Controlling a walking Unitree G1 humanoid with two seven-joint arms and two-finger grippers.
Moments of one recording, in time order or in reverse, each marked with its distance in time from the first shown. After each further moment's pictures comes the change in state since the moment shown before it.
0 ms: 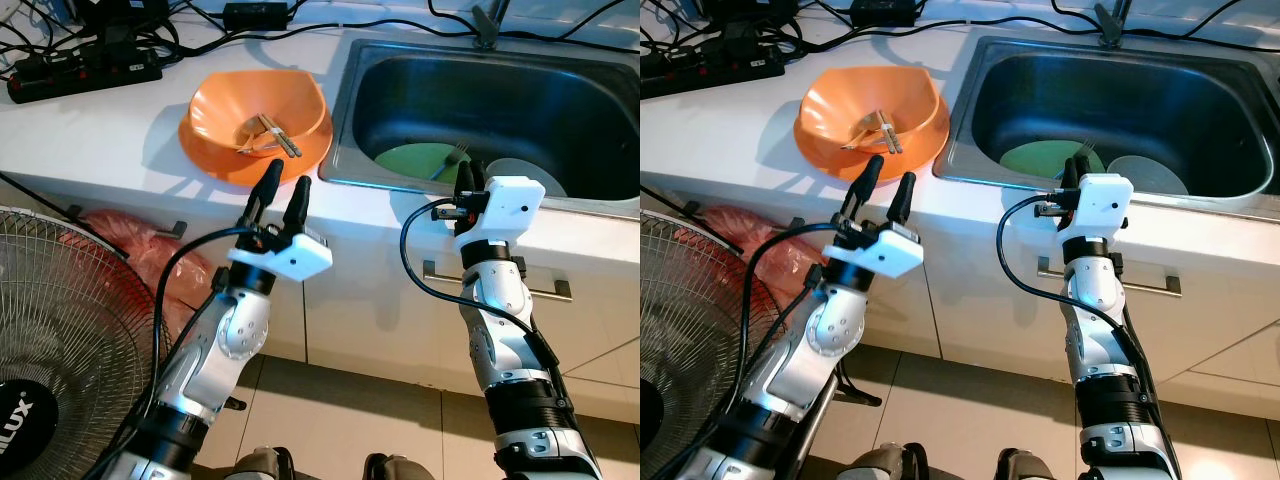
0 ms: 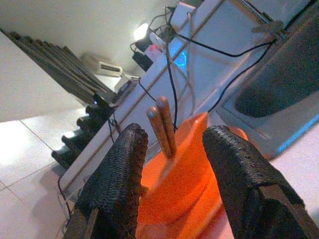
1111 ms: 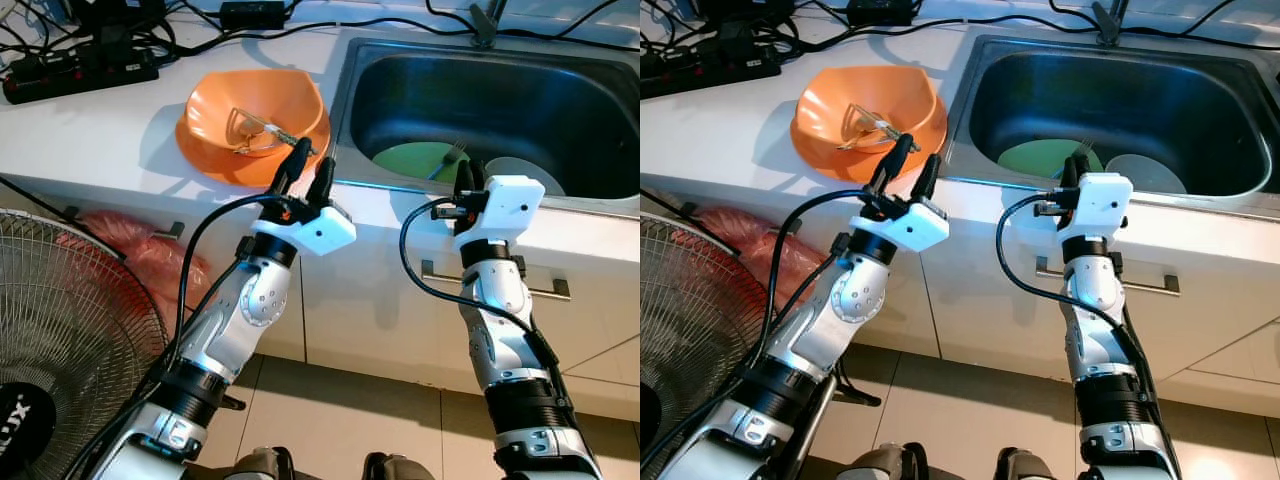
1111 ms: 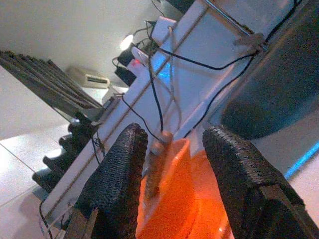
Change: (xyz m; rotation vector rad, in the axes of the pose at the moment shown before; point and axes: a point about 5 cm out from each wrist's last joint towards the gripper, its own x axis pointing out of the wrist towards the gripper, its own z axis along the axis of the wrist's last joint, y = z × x) left arm 0.034 -0.009 0.006 0.018 -0.044 -0.059; right arm 0.001 0.000 0.000 0.000 -0.002 0.000
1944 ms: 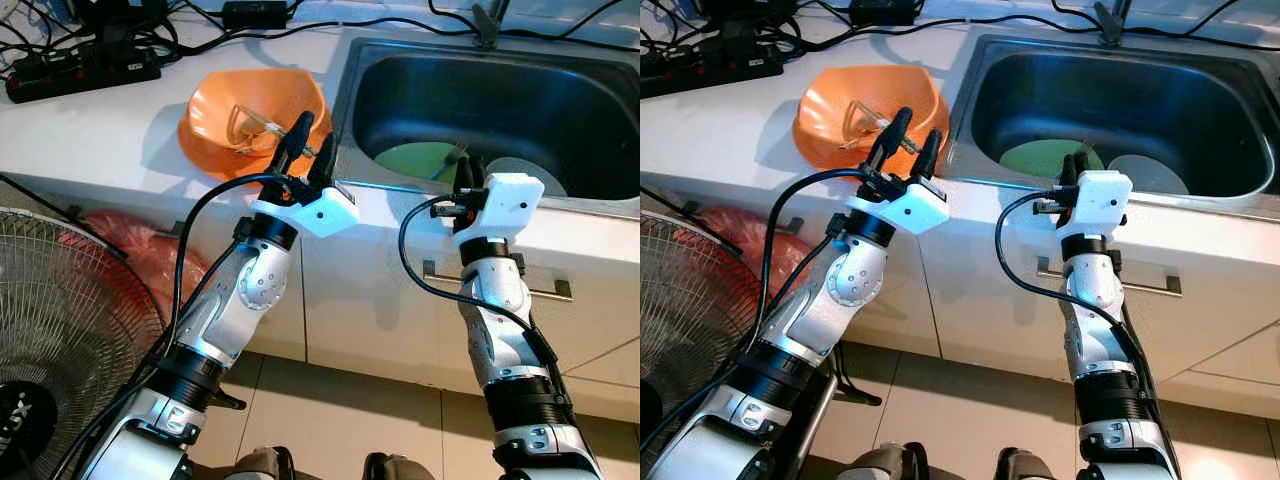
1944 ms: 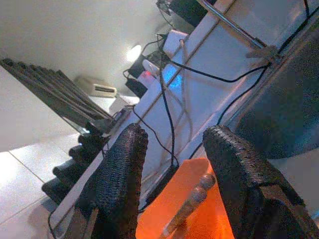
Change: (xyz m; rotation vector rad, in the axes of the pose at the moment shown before) left arm 0.012 0.013 0.007 0.006 -0.040 0.016; right arm 0.002 0.001 0.000 0.002 -0.001 0.002
